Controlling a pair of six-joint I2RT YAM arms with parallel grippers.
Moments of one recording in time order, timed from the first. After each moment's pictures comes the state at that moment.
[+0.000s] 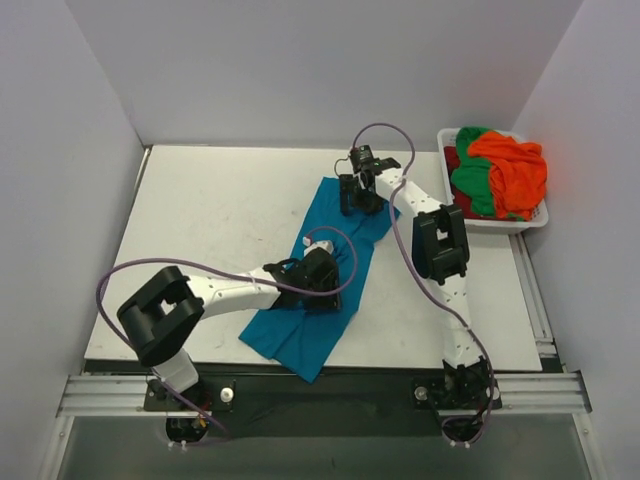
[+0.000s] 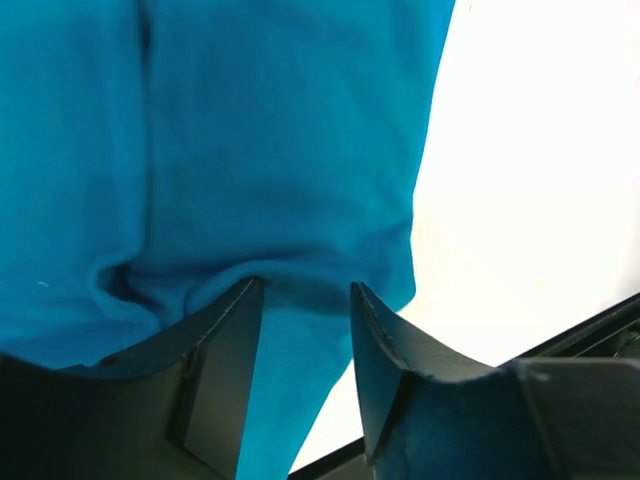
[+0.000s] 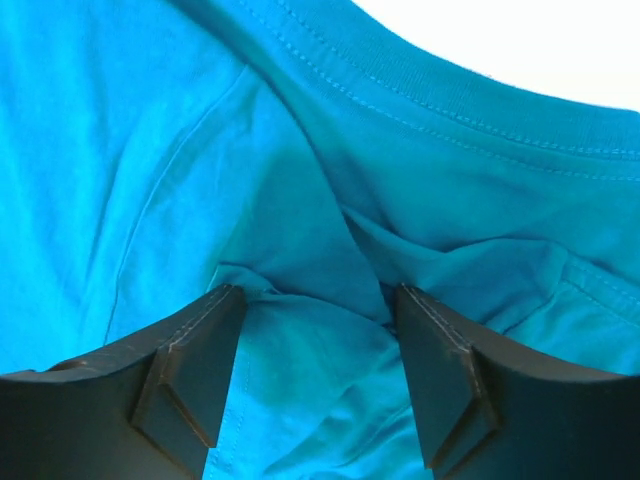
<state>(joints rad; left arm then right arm) -0.99 1.68 0.93 -0.20 -0.06 -0.92 0.38 2.40 2.03 -0.73 0.06 0.28</state>
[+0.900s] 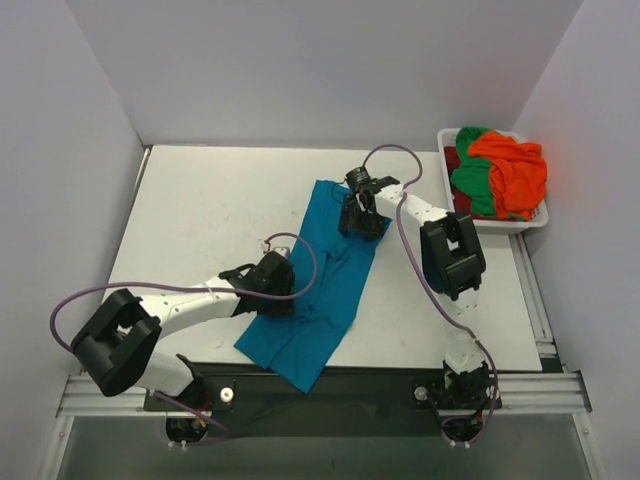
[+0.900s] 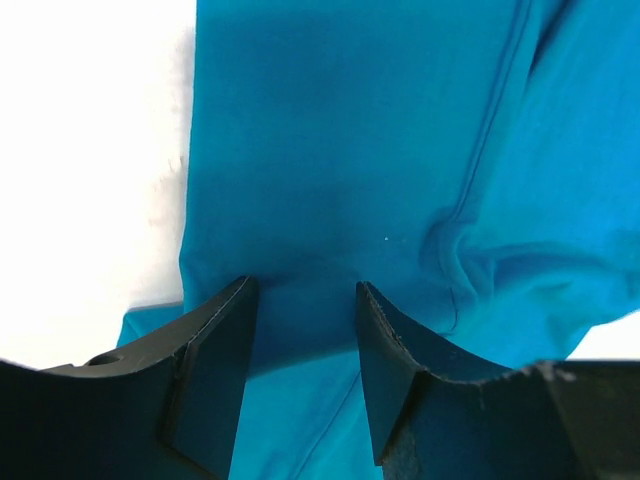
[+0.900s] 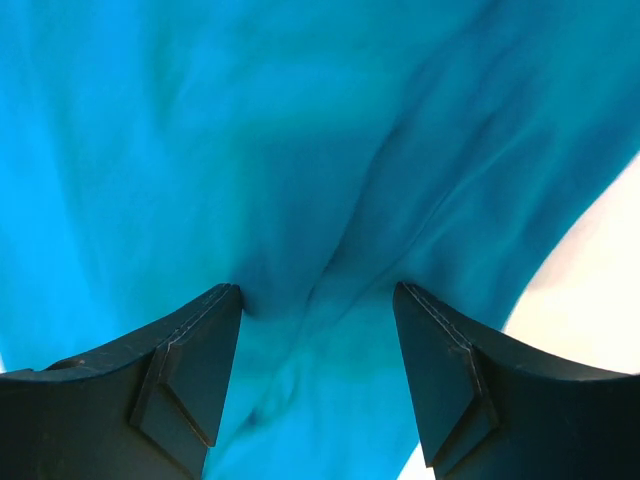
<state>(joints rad) -0.78 1.43 0.72 -0.35 -0.10 -0.70 0.47 2.14 1.63 -0.69 0.12 0.57</state>
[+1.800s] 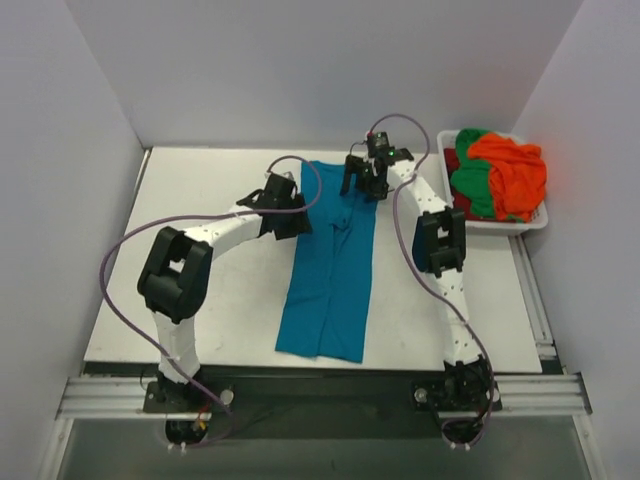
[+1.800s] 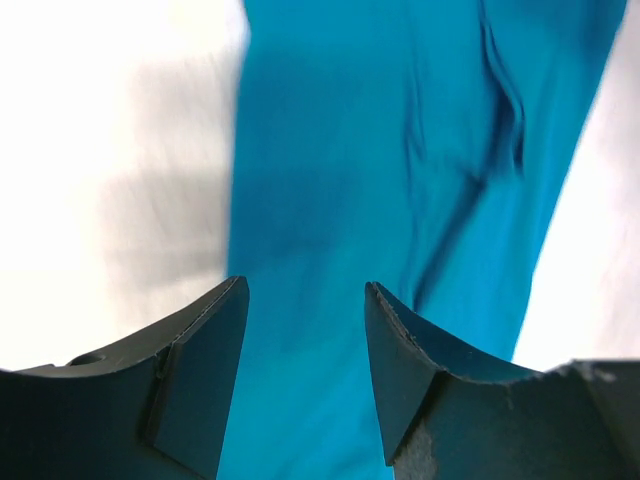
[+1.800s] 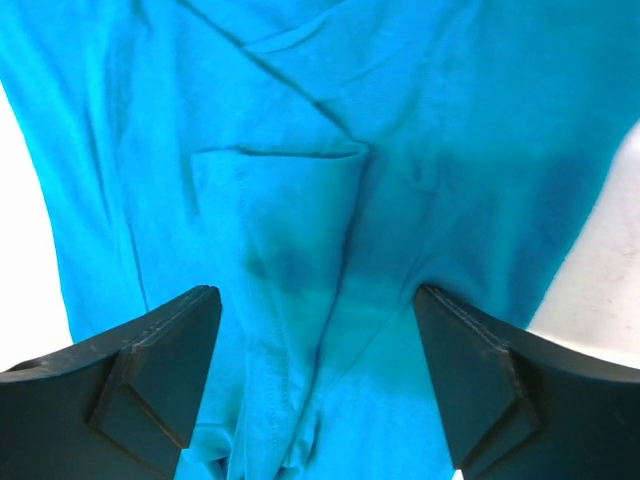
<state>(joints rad) -0.53 1.88 1.32 -0.33 0.02 -0.68 0.29 2.58 2.36 -0.78 -0.15 0.39</state>
